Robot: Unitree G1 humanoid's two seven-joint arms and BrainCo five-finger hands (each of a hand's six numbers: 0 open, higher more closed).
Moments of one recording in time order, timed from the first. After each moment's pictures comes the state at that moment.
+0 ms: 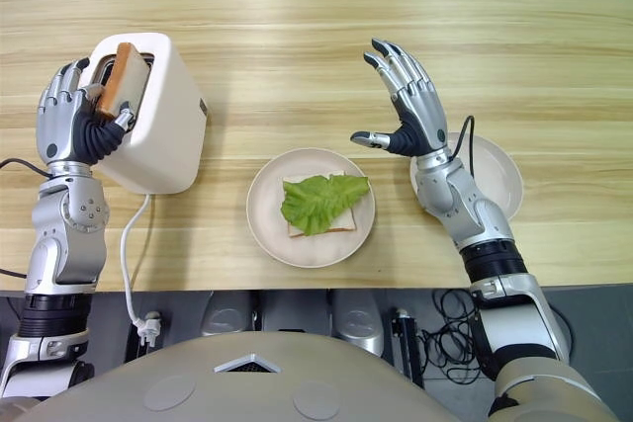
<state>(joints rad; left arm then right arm) 0.02 0.47 0.08 -0.16 0.82 0.17 0.17 -0.28 -0.55 0.21 0.38 -0.68 -0.65 -0.51</state>
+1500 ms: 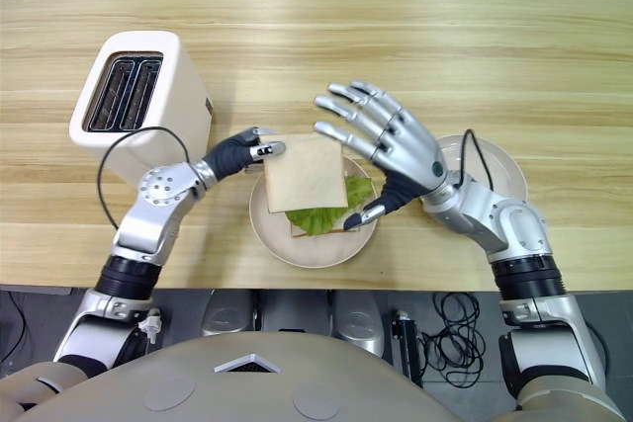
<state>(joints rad) -0.20 0.24 -0.22 0.09 -0.10 0.16 -0.64 -0.17 -0.68 0.18 0.11 -1.06 -0.98 -0.65</state>
